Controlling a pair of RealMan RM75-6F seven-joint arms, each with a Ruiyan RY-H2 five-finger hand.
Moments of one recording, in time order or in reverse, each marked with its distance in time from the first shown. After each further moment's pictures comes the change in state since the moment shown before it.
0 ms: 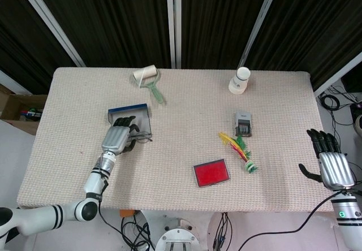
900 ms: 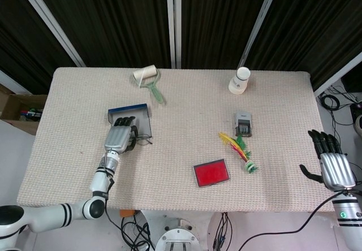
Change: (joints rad) left arm -0.024 -0.063 -0.009 0.052 -0.072 0.028 0.070; right arm -0.004 0.000 -0.003 0.008 0.004 -0.002 0.014
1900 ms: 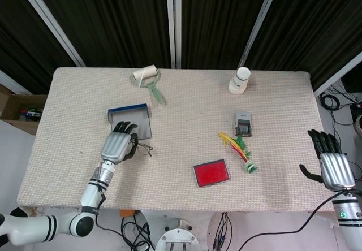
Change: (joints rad) left arm 0.076 0.124 0.100 -0.253 0.194 0.133 0.013; right arm 0.004 -0.002 0.000 0.003 -0.008 -0.003 0.004
